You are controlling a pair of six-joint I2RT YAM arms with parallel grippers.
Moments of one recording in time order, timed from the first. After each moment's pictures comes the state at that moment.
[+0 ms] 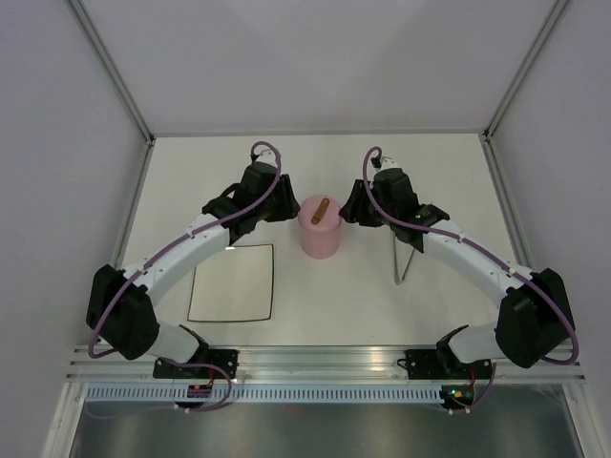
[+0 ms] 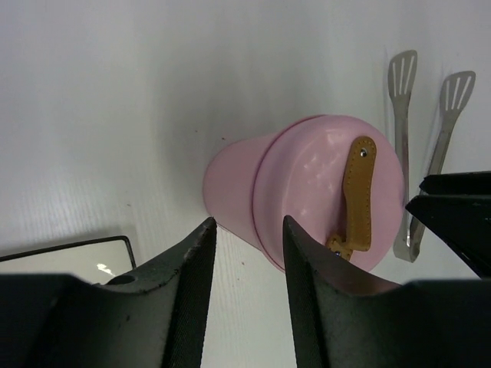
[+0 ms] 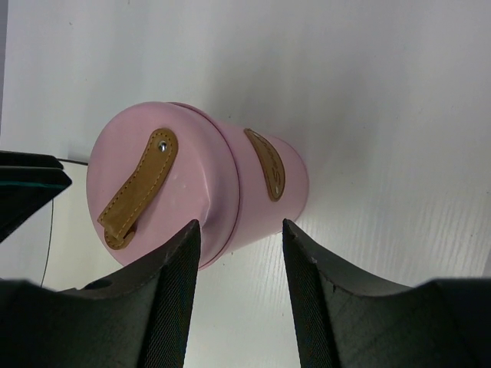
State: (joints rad) left arm -0.60 1.43 1.17 -0.39 -0.13 -0.56; right arm 0.53 1.39 1.02 -0.24 -0.03 0.60
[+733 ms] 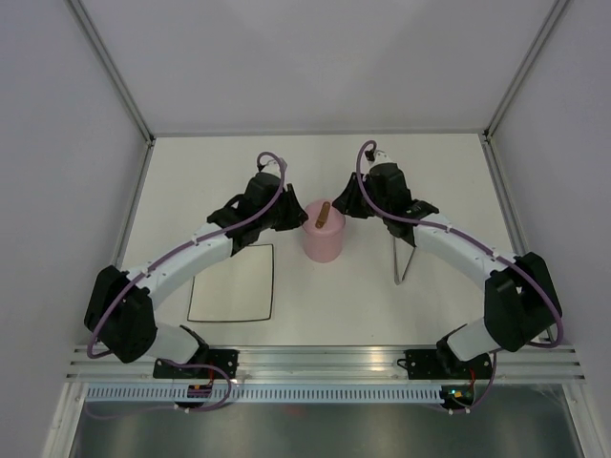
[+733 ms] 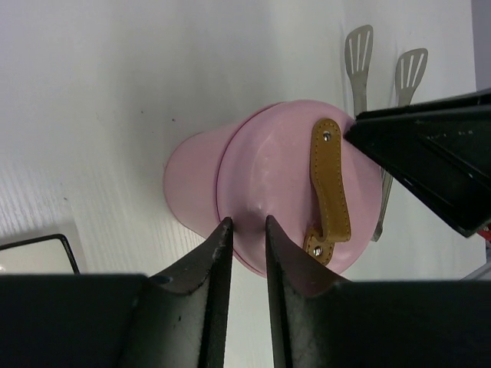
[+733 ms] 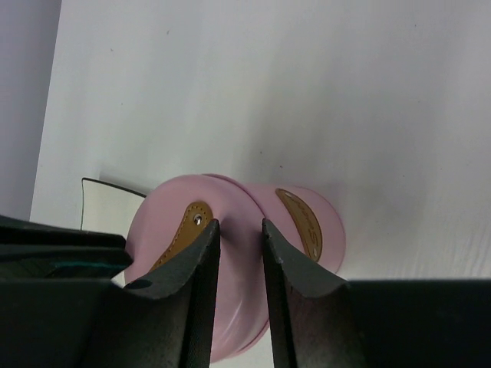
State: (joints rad) left arm -0.64 1.43 1.06 -0.25 -0.03 -0.64; right arm 0.52 1.49 1.04 -0.07 -0.09 0.61
